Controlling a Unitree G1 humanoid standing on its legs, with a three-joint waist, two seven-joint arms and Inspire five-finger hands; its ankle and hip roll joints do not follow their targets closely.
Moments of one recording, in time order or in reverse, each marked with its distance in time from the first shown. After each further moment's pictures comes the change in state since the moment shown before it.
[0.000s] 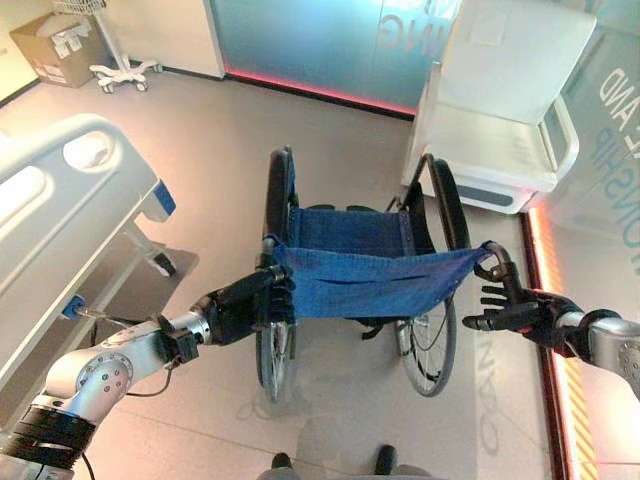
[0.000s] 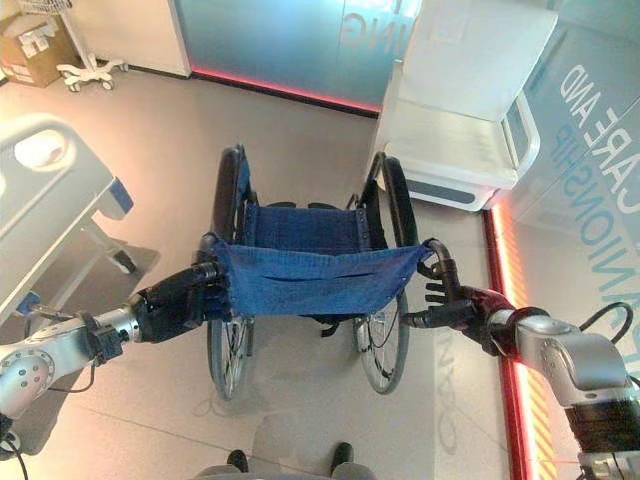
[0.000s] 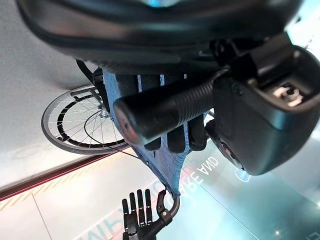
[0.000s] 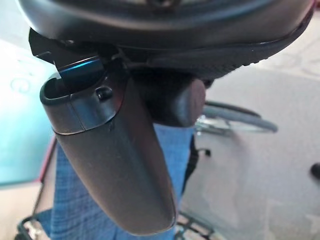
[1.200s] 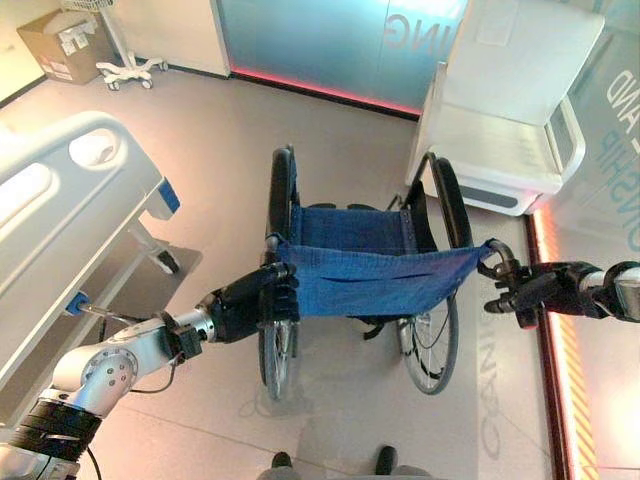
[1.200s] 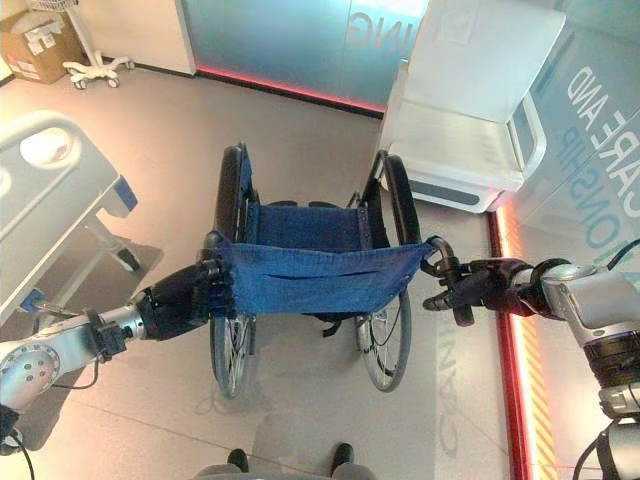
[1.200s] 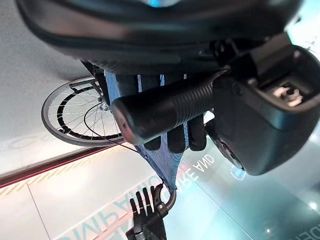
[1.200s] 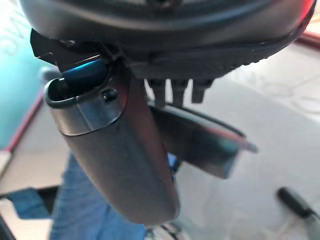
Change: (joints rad) left arm -0.039 -0.009 -0.032 0.035 -0.030 0.003 -0.020; right arm -0.257 -0.161 0.197 0.194 -0.228 0.030 0.383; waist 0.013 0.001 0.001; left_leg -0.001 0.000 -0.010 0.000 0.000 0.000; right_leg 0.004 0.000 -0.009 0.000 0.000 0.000
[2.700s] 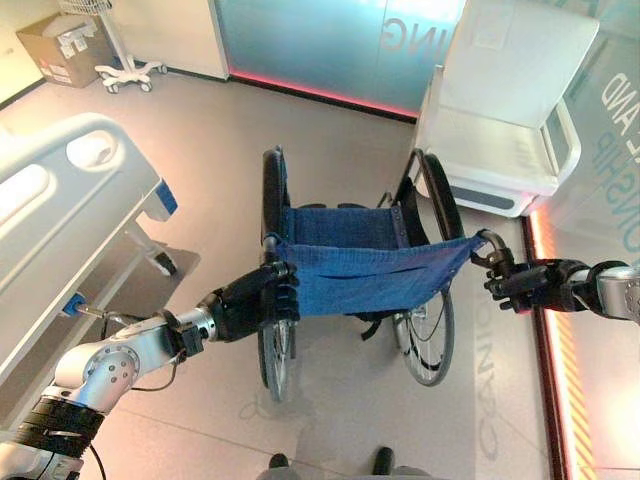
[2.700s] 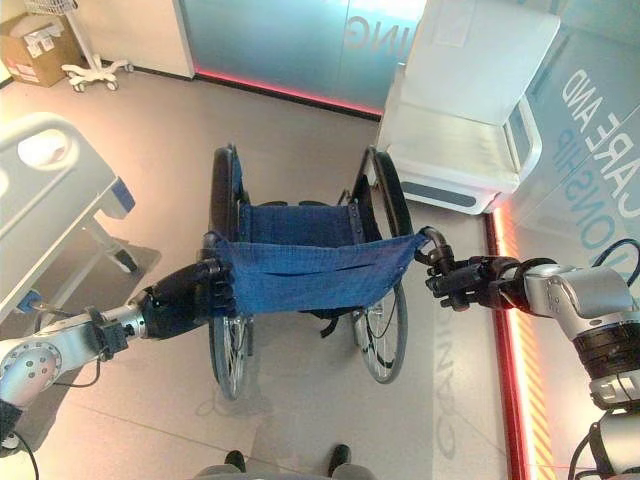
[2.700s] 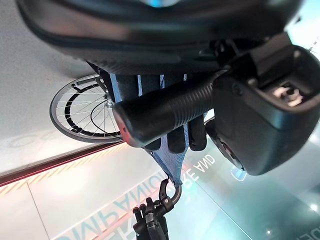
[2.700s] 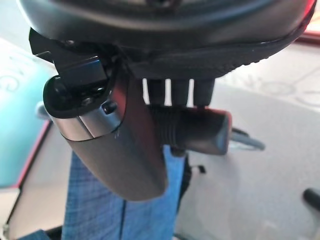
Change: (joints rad) left arm -0.019 -0.013 0.002 0.025 0.000 0.025 0.010; right arm -0.111 0.015 0.104 0.062 0.303 0.007 -0.361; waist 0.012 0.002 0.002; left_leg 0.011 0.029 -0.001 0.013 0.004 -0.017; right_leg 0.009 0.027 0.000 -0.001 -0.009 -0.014
